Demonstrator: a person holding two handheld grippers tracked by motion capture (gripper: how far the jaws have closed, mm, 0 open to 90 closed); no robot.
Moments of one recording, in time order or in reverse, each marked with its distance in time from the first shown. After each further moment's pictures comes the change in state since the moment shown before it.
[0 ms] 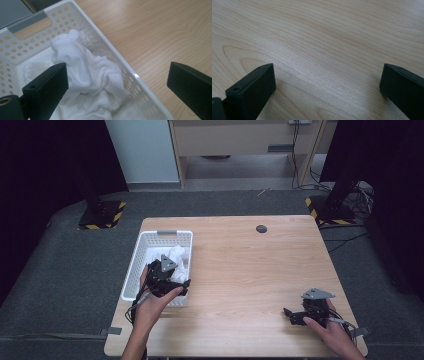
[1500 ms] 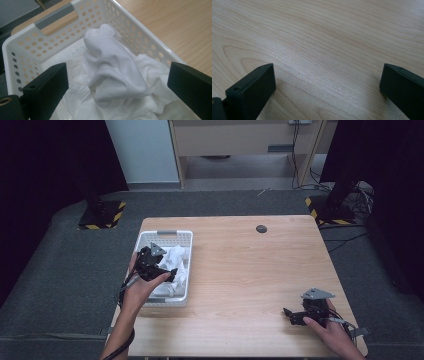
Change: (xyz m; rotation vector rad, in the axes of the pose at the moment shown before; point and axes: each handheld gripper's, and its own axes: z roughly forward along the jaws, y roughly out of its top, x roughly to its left) left arm 0.061 0.008 0.018 0.074 0.030 0.018; right arm 0.000 0.000 0.000 -0.001 0.001 -0.003
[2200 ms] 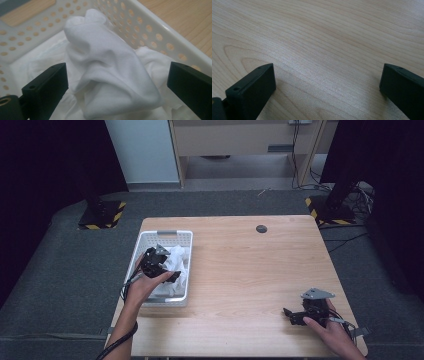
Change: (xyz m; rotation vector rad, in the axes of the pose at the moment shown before) left arm 0.007 -0.012 0.041 0.058 -0.134 0.011; right arm 0.000 0.000 0.000 0.001 0.004 -0.004
